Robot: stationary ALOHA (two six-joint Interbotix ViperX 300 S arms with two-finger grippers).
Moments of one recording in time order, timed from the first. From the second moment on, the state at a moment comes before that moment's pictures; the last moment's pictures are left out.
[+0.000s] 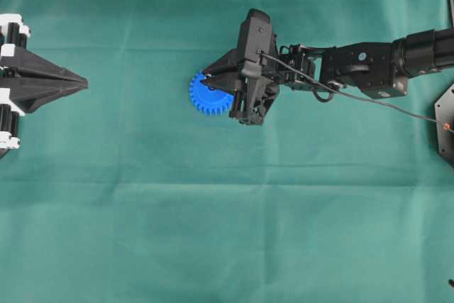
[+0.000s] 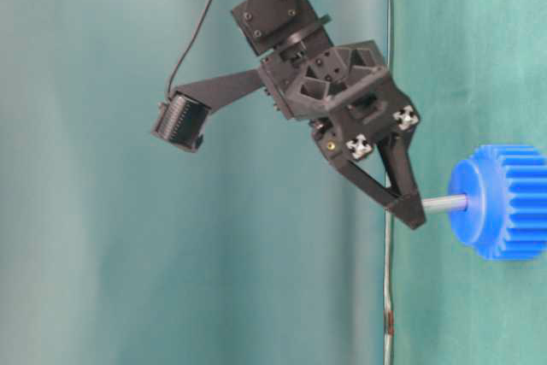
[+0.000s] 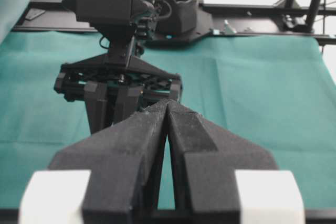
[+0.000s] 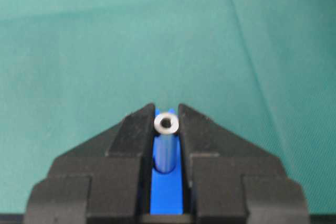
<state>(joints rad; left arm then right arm) 0.02 -0.95 1.18 0.01 -0.19 -0.02 -0.13 0.19 0.62 0.06 -0.31 -0.01</state>
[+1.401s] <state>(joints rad) 0.02 -0.95 1.18 0.01 -0.19 -0.02 -0.12 0.27 0.63 0.07 -0.36 -0.01</state>
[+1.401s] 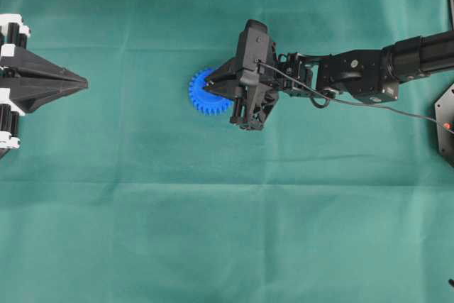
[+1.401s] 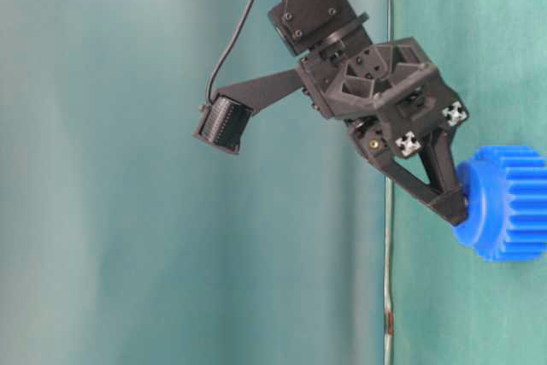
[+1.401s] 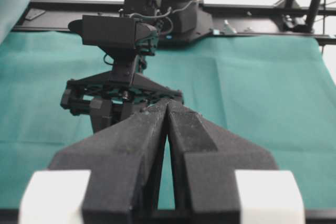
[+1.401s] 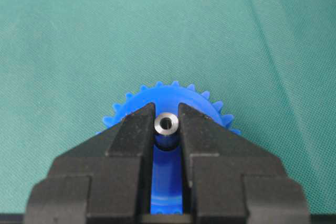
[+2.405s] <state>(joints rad) 0.02 -0.95 1.18 0.01 -0.19 -0.02 -0.11 0.09 0.67 0.06 -0.33 -0.02</state>
